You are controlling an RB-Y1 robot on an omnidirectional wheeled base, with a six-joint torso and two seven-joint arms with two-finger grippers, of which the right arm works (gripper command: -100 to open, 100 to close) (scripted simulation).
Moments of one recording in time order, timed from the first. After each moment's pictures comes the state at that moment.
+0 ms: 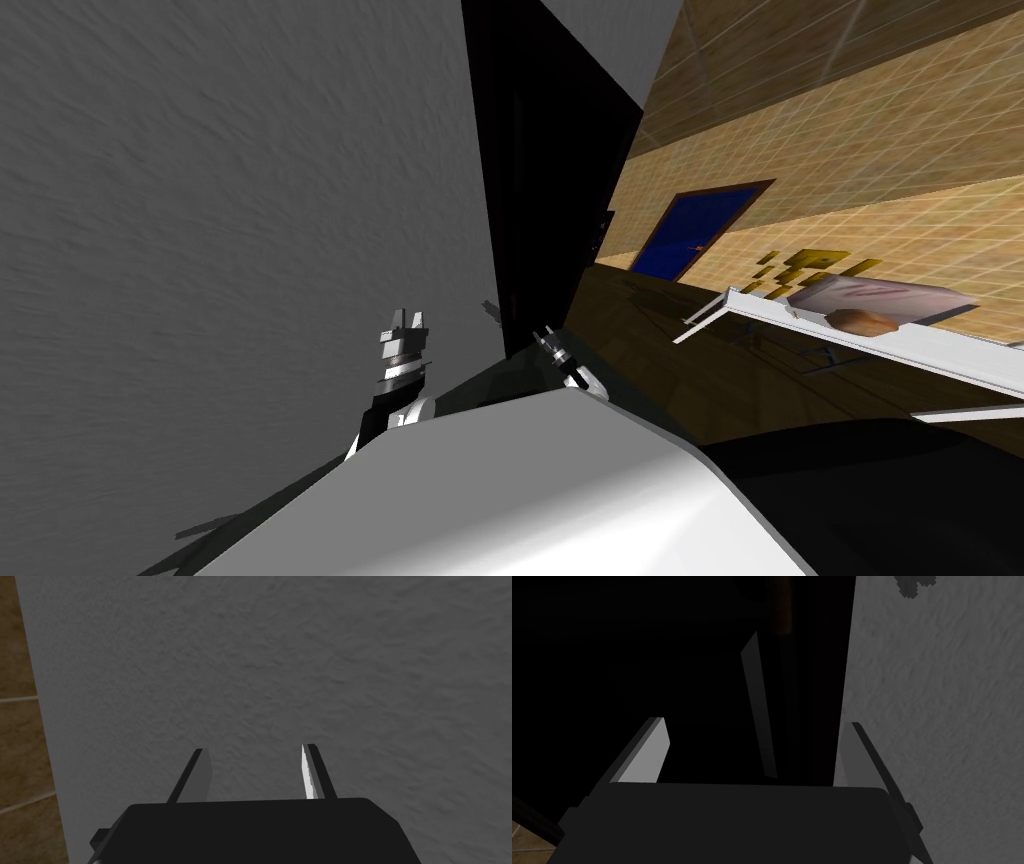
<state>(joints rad) 0.04 -0.21 -0.04 -0.91 0.42 -0.94 0.91</state>
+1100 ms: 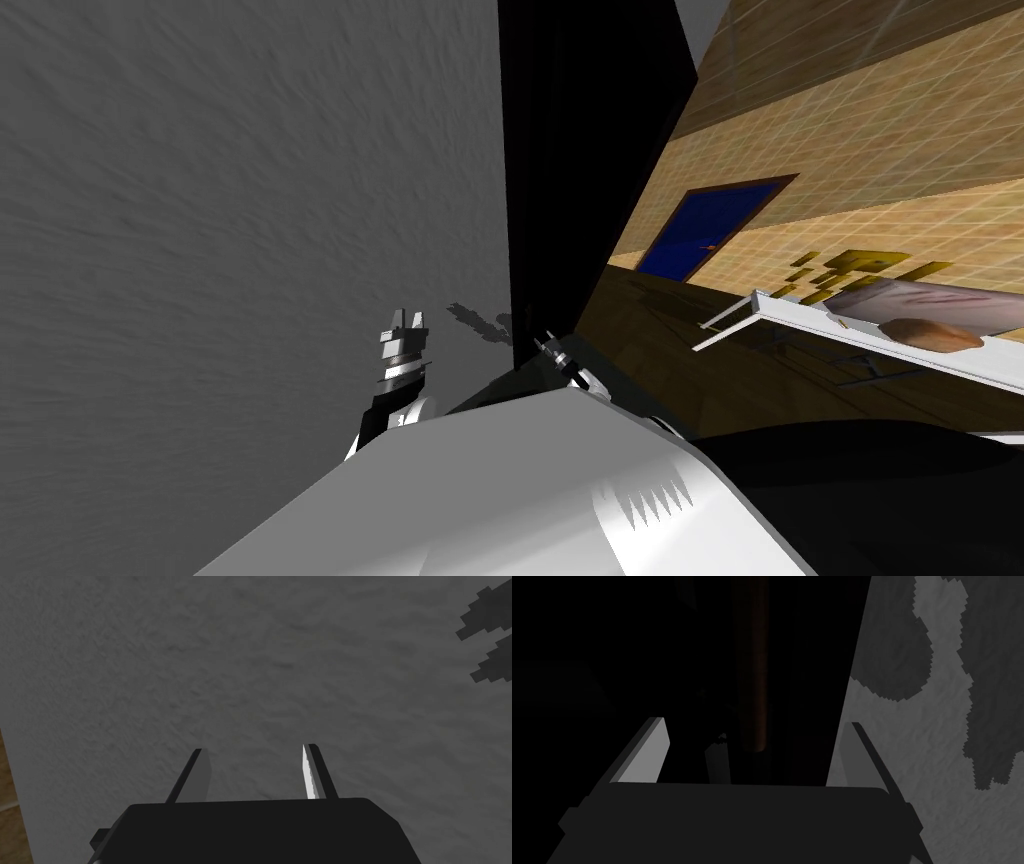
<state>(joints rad) -0.03 -0.24 -0.04 -0.70 0.46 -0.98 1.04</state>
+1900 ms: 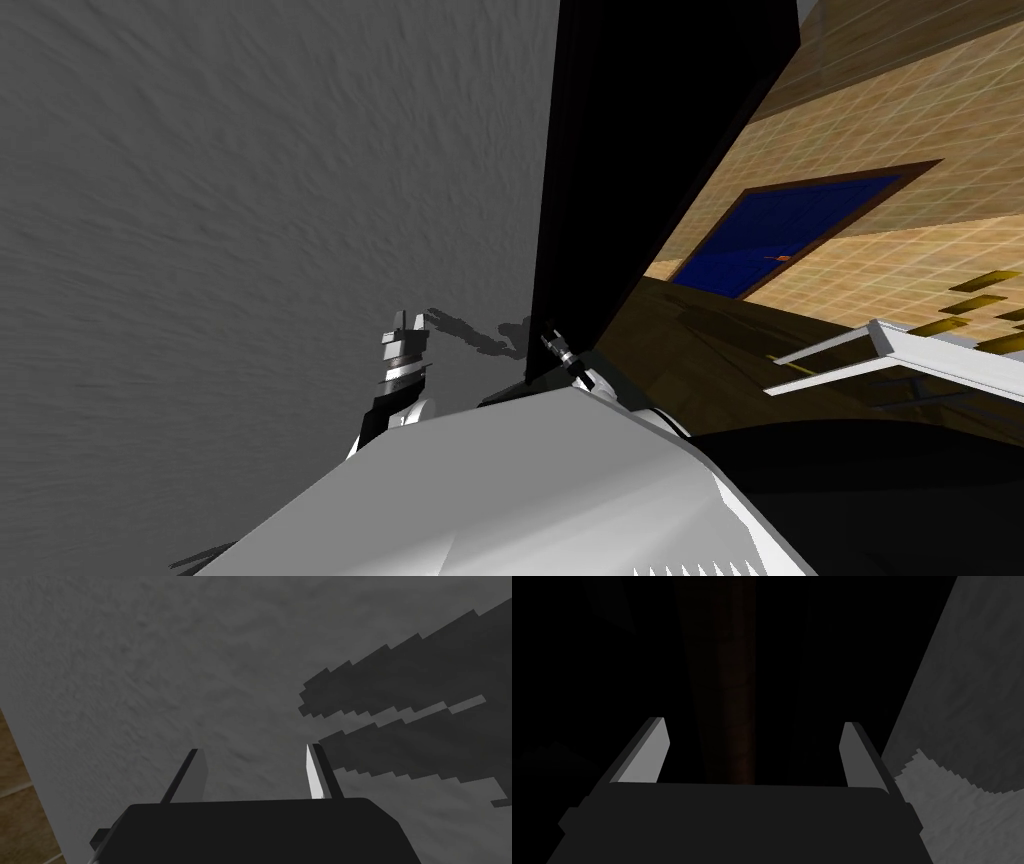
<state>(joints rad) -0.07 -0.28 -0.06 -0.60 0.35 -1.00 1.08</state>
